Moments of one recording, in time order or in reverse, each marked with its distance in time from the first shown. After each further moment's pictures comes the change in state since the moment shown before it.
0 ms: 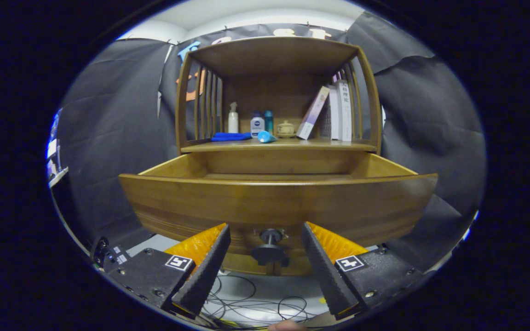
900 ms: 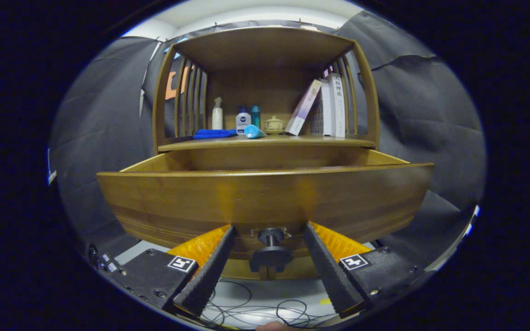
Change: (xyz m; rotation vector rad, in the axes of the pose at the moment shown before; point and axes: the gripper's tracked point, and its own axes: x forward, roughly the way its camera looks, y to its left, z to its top) arm 0.051 0.001 0.010 0.001 0.002 -0.081
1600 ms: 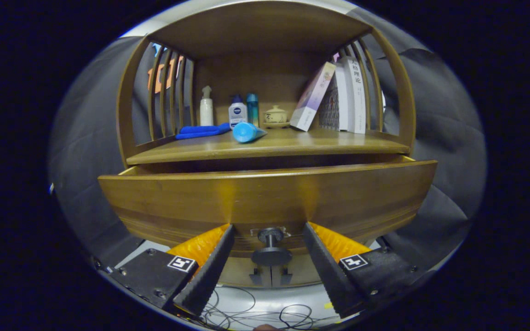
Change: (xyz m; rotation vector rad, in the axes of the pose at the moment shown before) arm 0.099 0.004 0.042 0.012 0.089 -0.005
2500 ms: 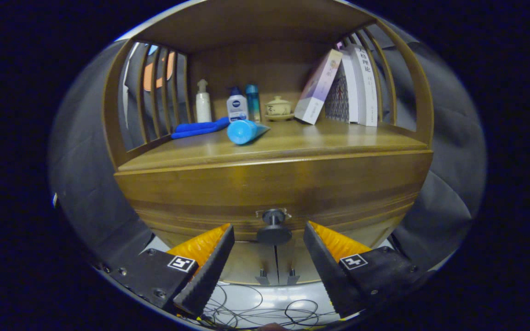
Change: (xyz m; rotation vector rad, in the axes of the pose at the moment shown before) arm -0.010 0.011 0.009 0.031 0.049 0.068
